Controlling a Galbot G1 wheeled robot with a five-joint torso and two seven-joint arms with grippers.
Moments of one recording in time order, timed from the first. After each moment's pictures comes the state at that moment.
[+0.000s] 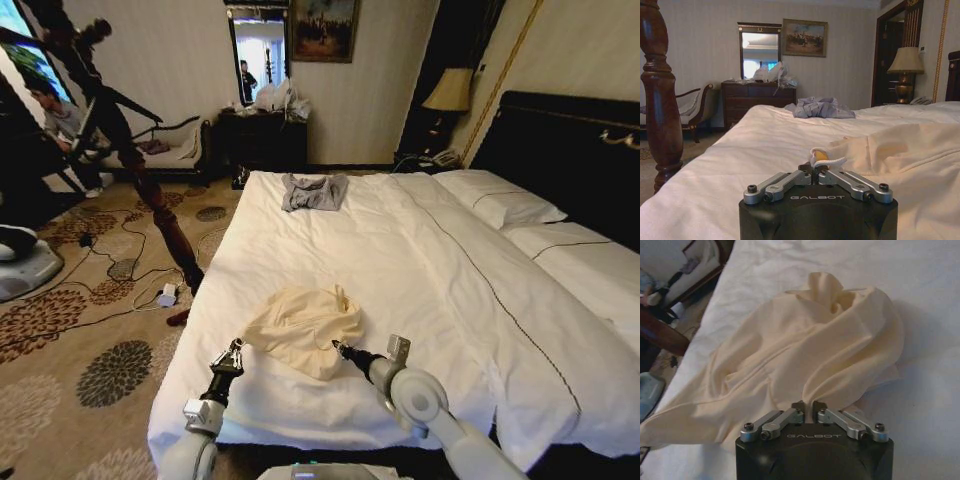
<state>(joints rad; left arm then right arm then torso) 1.67 -1.41 -0.55 -1.94 -0.16 -0.20 0.10 -1.29 0.96 0.11 2.21 1.35 -0.44 0.67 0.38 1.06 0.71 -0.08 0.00</state>
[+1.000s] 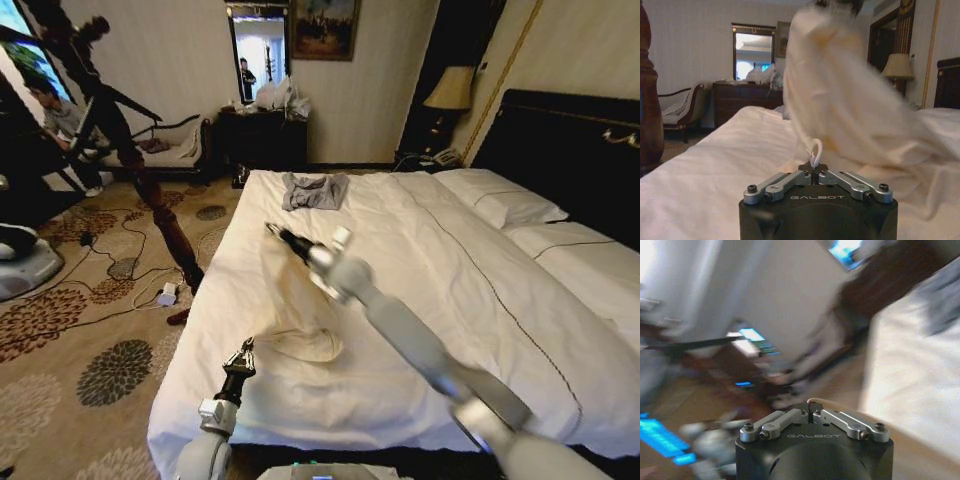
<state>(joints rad) 1.65 -1.47 -0.50 -1.93 -0.11 -0.21 0.12 -0.26 1.38 -0.23 1.53 1.50 -0.21 0.48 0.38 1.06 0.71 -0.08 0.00</state>
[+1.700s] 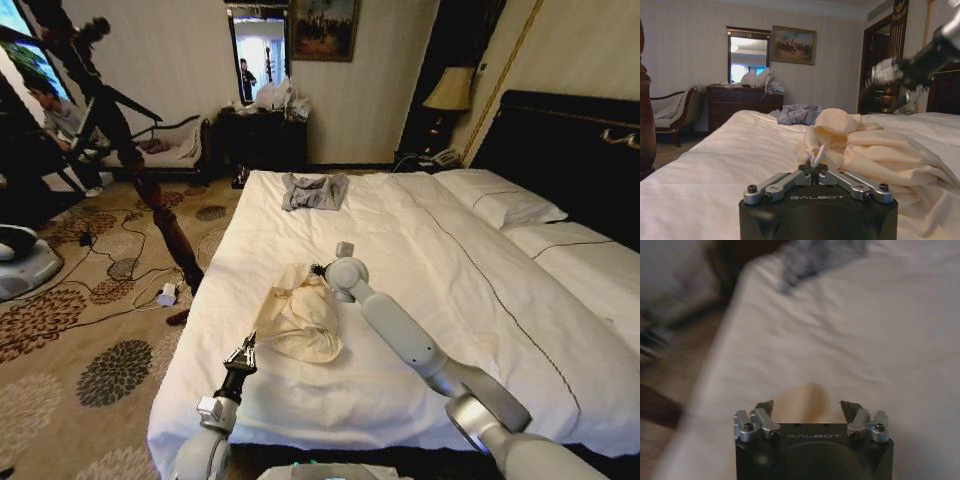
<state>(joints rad) 1.65 -1.43 -0.50 -1.94 -0.14 -0.21 0.13 -0.48 1.20 -0.10 1.75 1.53 -0.47 0.87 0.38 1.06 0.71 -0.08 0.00</state>
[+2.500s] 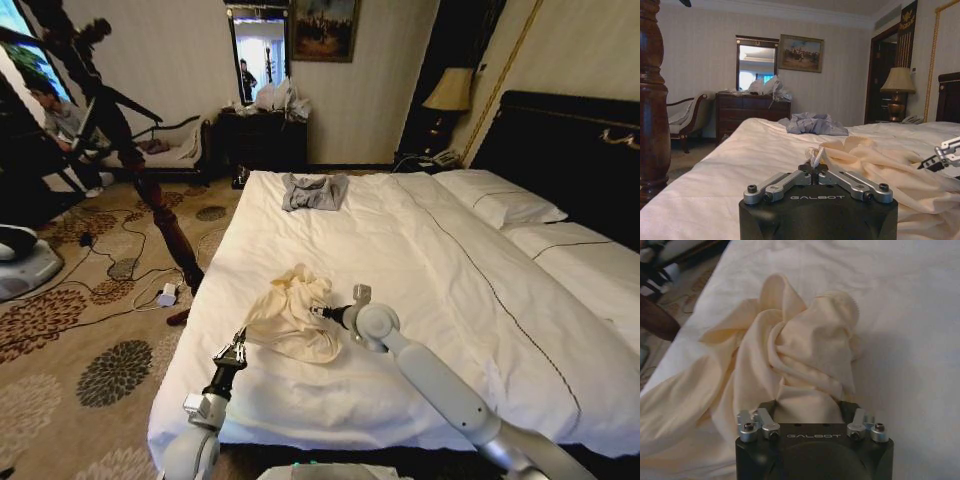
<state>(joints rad) 1.64 -1.40 -0.54 -1.96 -0.21 -0.21 0.12 -0.76 1.06 -0.13 1.87 1.47 -0.60 0.77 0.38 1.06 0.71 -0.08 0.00</state>
